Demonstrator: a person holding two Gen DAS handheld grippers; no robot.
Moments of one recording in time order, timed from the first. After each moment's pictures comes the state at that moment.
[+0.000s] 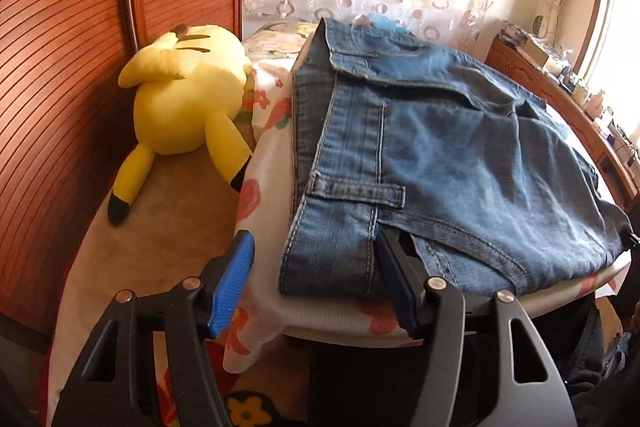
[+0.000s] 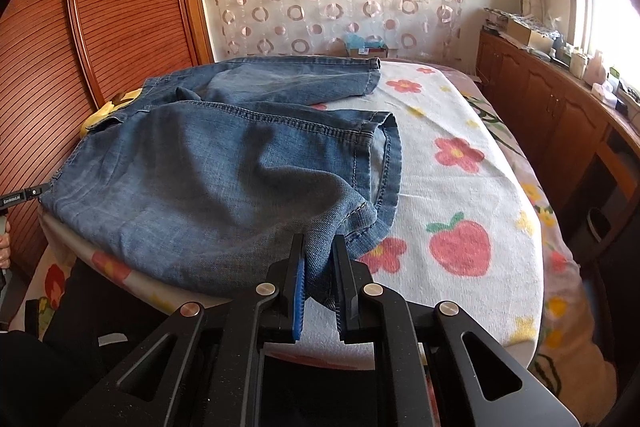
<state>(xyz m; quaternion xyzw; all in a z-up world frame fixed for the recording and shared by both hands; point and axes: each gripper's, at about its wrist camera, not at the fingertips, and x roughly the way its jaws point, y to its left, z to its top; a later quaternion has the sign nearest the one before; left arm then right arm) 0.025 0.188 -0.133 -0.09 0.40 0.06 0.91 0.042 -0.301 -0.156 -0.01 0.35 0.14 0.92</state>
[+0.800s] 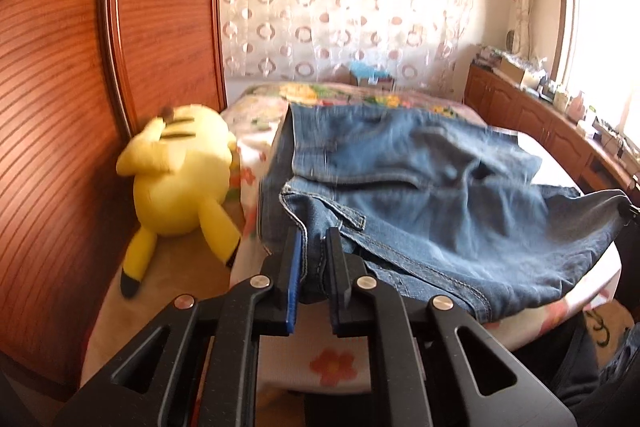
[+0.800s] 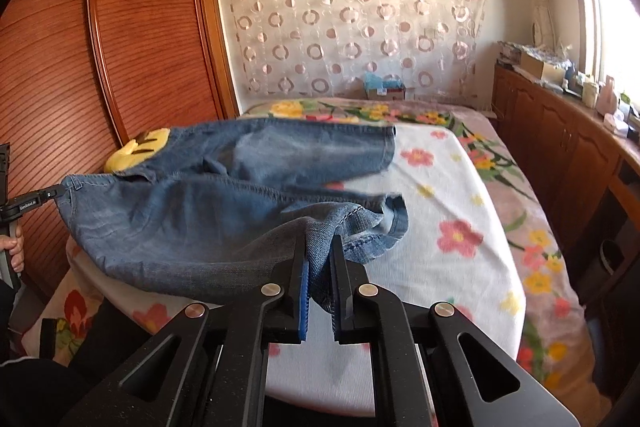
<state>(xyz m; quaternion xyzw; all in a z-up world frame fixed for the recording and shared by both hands) 0.031 0.165 -0.047 -0.04 0.31 0.04 0.95 0.050 -0.308 -0.099 0.00 0.28 0.18 0.94</state>
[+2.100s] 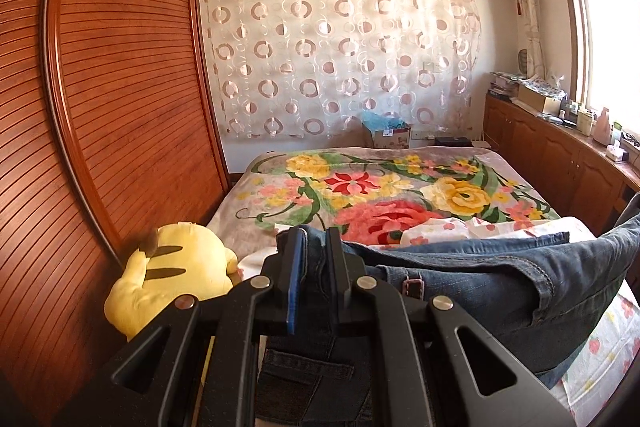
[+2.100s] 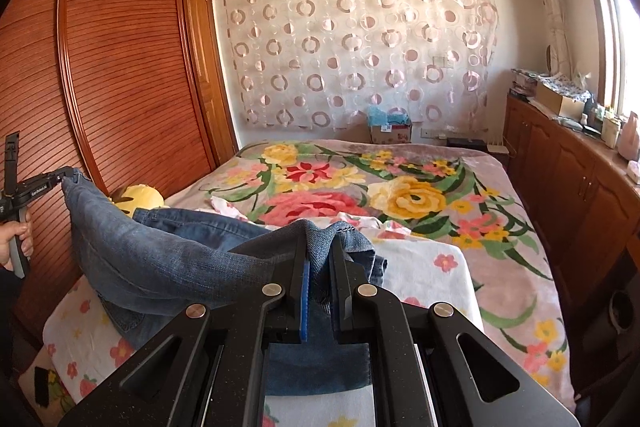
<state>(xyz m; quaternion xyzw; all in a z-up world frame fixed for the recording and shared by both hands) 0.252 0.166 0.035 0.02 0.24 0.07 0.97 0.200 -0.301 -0.056 0.01 0.25 0.19 0.95</state>
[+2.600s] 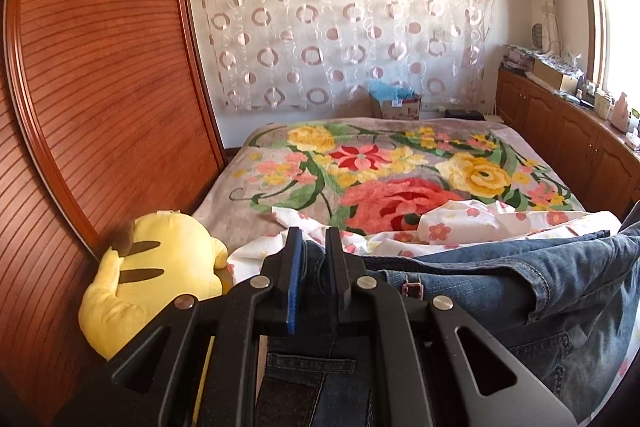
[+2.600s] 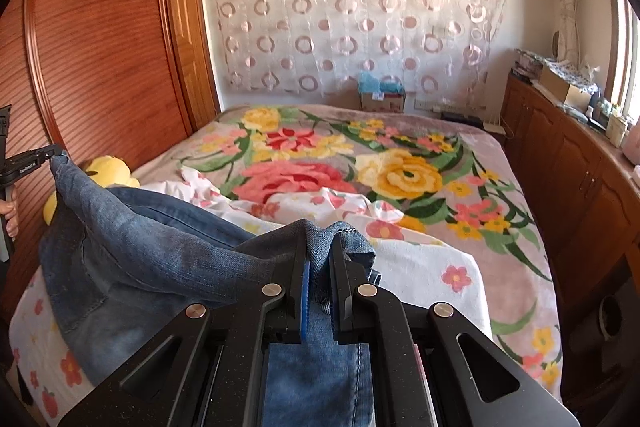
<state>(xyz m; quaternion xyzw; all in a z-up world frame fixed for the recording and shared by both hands) 0.352 0.178 -0.015 0.02 0.30 0.08 0.95 0.280 -0.274 -0.103 -0.03 0.31 0.16 0.93</state>
